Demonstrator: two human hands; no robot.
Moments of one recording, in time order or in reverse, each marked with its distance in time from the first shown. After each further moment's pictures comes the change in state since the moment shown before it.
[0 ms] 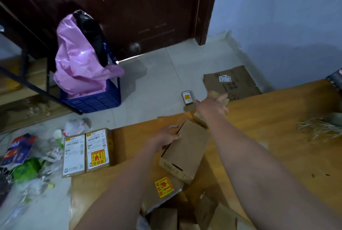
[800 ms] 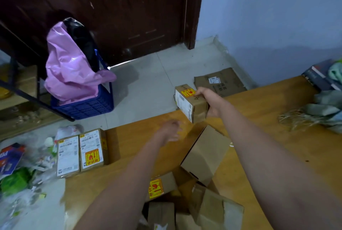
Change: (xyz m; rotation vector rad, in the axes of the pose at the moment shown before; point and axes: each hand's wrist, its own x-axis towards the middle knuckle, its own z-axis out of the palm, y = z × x) left_hand -0.015 0.024 0.039 -0.142 -0.033 0.089; right_hand -0.042 0.060 -0.051 1.142 -0.604 -0.152
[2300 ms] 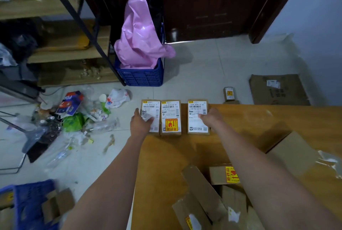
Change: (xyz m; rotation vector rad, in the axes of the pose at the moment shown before) left_hand -0.094 -0.209 -0.302 0.084 0.867 -0.028; right_hand 0.062 0.134 0.283 -0.789 0.219 -0.063
